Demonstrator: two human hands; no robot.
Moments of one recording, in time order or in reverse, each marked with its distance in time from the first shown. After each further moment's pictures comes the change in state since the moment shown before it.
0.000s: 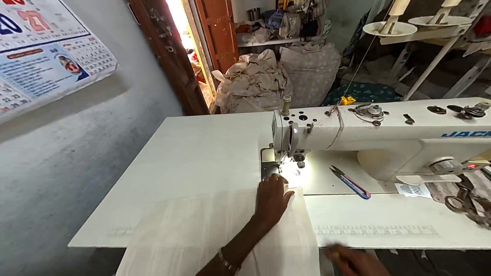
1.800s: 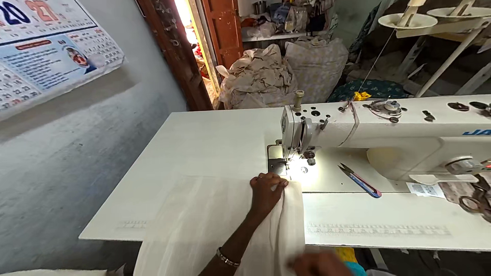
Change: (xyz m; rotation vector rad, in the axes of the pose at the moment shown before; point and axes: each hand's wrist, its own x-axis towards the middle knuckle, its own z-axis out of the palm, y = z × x) left_hand -0.004 -0.044 -0.005 -0.238 0.201 -0.027; right_hand 0.004 -0.087 0.013 0.135 -0.130 -0.248
